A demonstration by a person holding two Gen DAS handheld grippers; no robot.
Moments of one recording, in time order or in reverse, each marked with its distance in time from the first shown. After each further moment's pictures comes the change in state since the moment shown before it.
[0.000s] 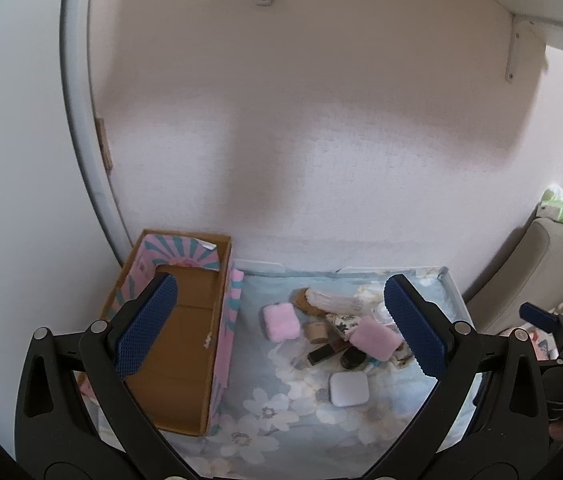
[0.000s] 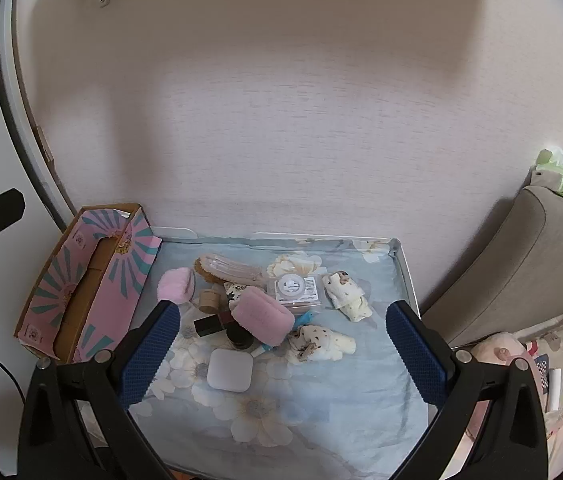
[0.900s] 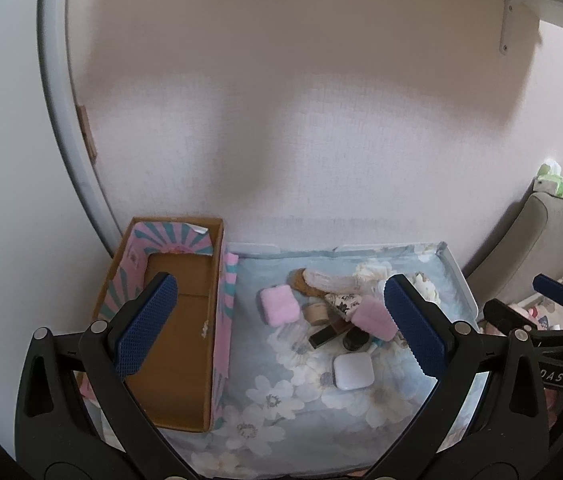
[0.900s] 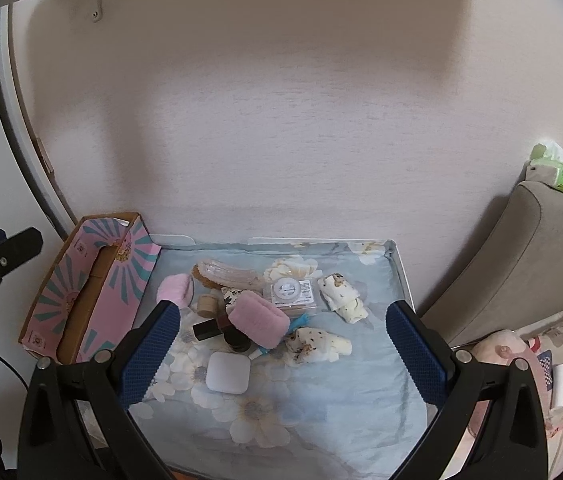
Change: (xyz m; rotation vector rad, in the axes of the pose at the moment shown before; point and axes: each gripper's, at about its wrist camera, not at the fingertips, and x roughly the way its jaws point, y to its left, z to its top) left arm 0.015 0.002 -0.007 0.060 0.071 -0.038; right arm -0.008 -0.010 -0.003 0.027 -0.023 0.004
